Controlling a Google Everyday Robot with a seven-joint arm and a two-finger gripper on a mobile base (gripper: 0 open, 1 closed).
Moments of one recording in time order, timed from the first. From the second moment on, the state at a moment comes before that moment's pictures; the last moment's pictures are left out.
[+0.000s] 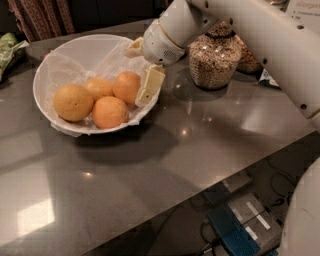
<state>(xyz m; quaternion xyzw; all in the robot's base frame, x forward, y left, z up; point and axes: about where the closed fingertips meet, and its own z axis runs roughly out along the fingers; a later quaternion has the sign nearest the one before) 0.606 0.052 0.915 -0.76 0.55 0.18 0.30</state>
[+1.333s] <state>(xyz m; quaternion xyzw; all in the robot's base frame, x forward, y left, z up) 0.604 0.063 0.892 -0.76 0.54 0.20 0.28</state>
